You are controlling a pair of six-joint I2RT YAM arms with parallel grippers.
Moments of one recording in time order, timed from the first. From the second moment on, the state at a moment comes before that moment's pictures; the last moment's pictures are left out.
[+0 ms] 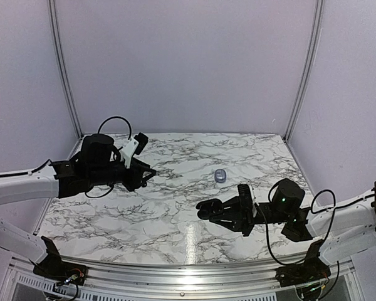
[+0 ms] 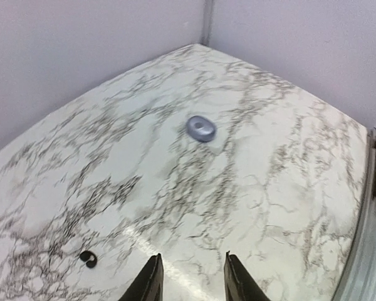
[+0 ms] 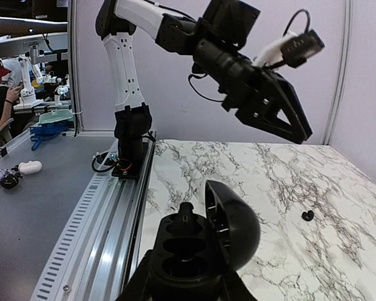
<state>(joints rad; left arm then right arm) -0.85 1.24 0.84 -0.03 0.12 0.00 0.90 1.20 0.30 0.94 -0.67 -0.03</state>
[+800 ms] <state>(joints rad) -0.65 1.87 1.19 -0.26 -0.08 -0.25 0.89 1.21 0.30 0.93 -0.68 -0.03</state>
